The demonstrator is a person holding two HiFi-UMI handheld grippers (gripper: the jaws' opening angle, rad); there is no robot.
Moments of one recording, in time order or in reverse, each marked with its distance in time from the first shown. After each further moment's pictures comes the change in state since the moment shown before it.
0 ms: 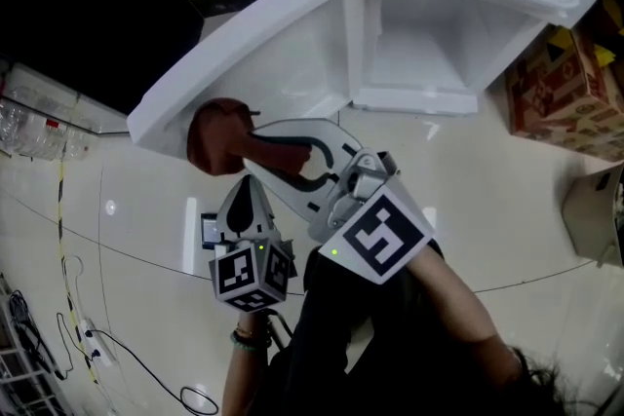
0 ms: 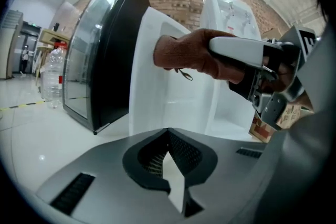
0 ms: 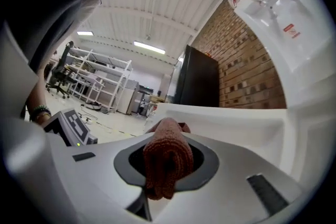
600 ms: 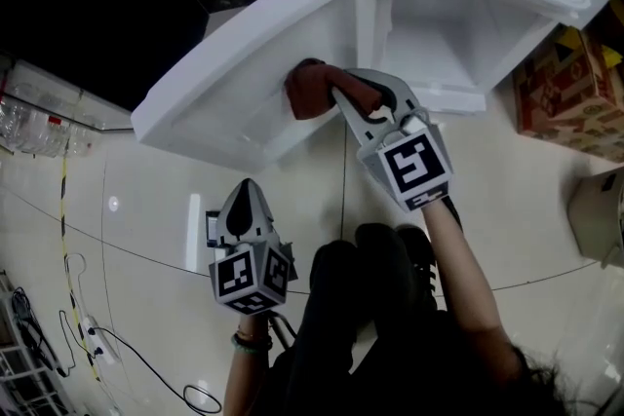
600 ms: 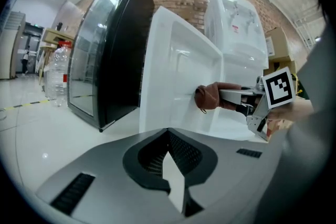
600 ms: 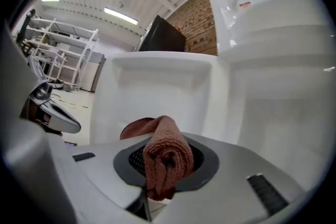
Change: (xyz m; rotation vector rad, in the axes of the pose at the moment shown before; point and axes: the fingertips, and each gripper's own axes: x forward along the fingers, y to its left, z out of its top) left arm -0.005 0.016 -0.006 -0.014 0.023 0.023; right arm -0.049 -0.117 -0.107 0.019 0.273 -0.385
